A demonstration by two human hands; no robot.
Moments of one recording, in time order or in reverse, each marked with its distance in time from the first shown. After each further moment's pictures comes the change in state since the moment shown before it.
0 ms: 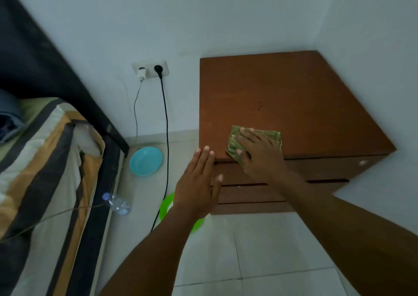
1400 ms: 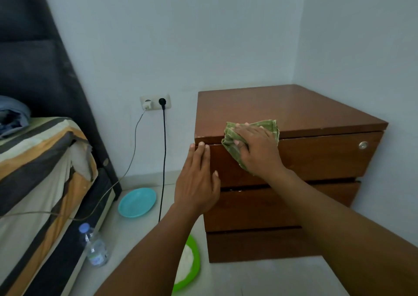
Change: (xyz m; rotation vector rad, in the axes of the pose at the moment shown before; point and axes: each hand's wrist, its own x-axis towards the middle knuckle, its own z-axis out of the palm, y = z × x) left_hand -0.025 -0.014 0.085 0.105 0.375 0.089; right_hand -0.042 0.000 0.058 0.076 0.559 -0.132
